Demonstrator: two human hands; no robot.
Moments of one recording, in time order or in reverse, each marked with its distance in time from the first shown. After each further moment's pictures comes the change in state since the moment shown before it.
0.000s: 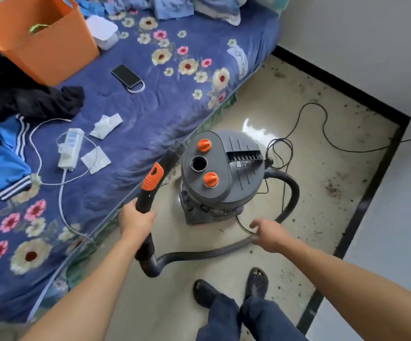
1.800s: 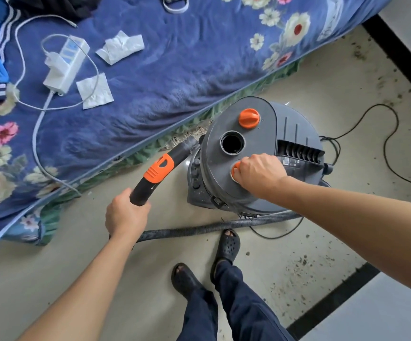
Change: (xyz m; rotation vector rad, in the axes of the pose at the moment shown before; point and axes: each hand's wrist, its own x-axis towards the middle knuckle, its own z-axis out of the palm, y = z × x) left_hand 0.070 -0.099 0.085 0.222 0.215 -0.217; right_hand 0.167 -0.131 -0.060 -0.777 0.346 -0.488
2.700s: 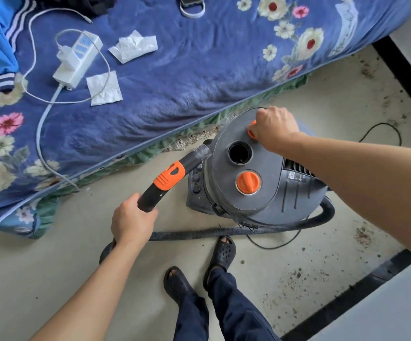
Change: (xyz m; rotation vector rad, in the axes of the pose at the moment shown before) left_hand -0.007 0.002 0.007 -0.025 -0.021 -0.004; right_hand 0.085 0.045 -0.056 0.107 0.193 0.107
